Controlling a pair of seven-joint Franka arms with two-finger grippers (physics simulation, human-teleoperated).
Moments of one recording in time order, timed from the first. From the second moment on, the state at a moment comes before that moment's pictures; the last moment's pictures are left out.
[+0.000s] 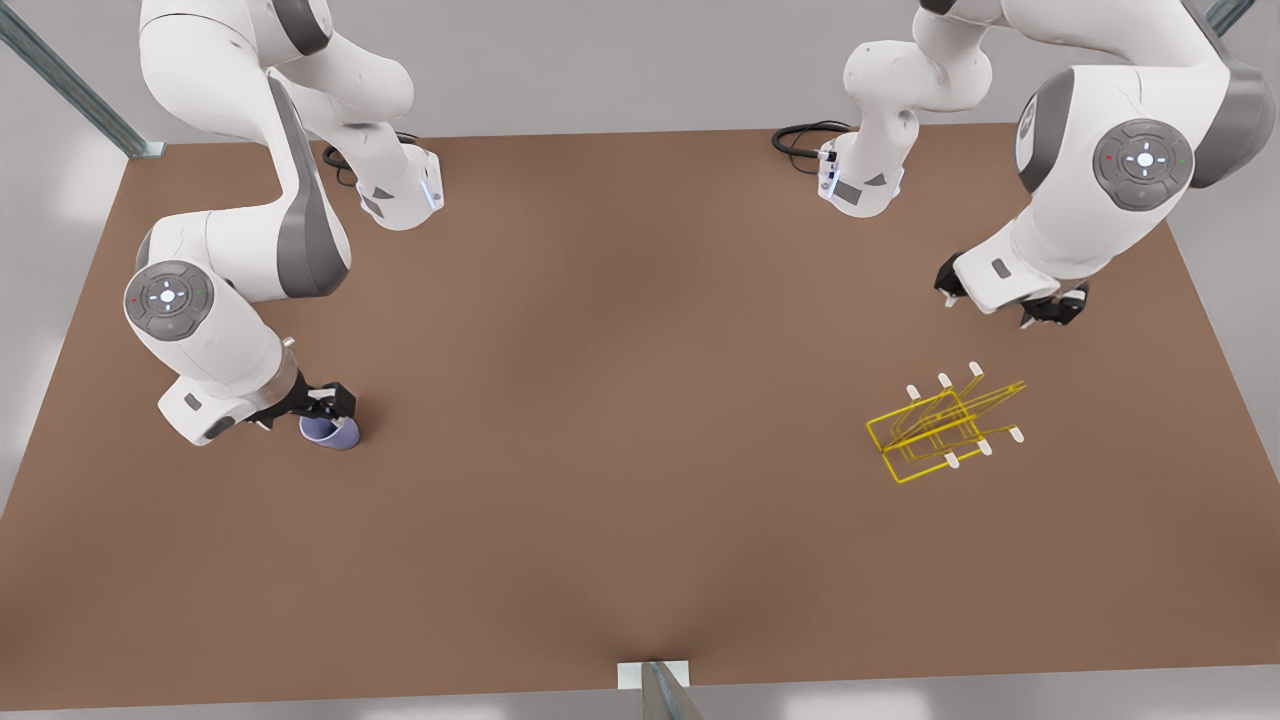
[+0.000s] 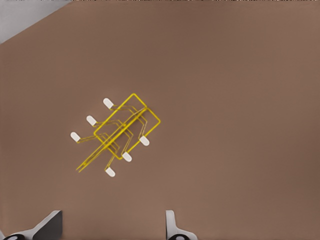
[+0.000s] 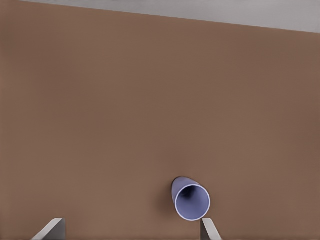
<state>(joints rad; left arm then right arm) -0.17 0.20 -0.06 -1.26 0.14 1.31 0.23 0.01 0.30 0.18 -1.40 -0.17 1.69 0.17</state>
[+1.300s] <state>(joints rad) -0.19 0.21 -0.06 -1.26 0.15 1.31 0.24 -0.34 0.25 0.20 -2.10 -0.10 2.37 -0.19</state>
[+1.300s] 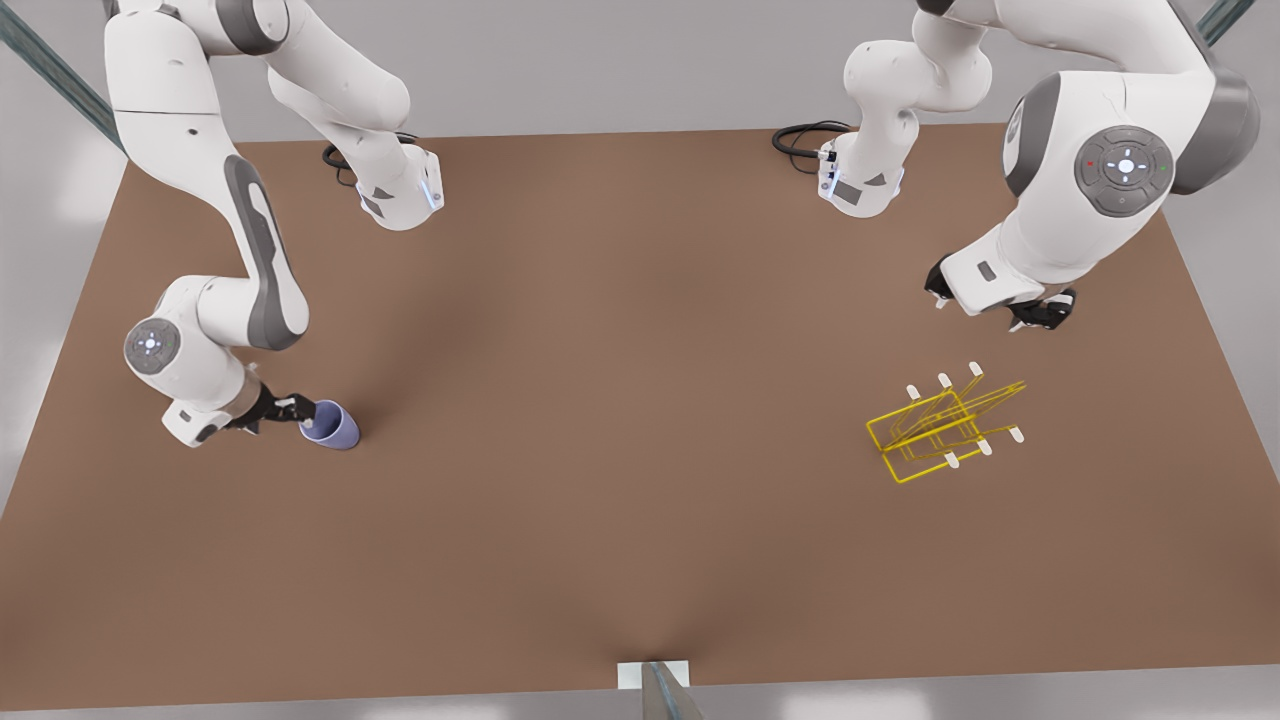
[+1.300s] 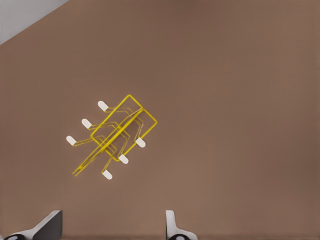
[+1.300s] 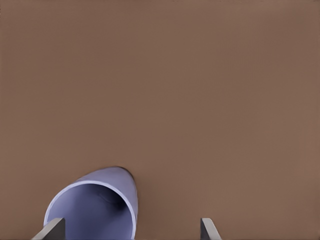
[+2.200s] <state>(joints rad) -0.21 0.22 -0.06 -1.26 0.15 1.31 0.23 -0.38 0.28 0.22 -2.15 -0.07 2.43 -0.30</state>
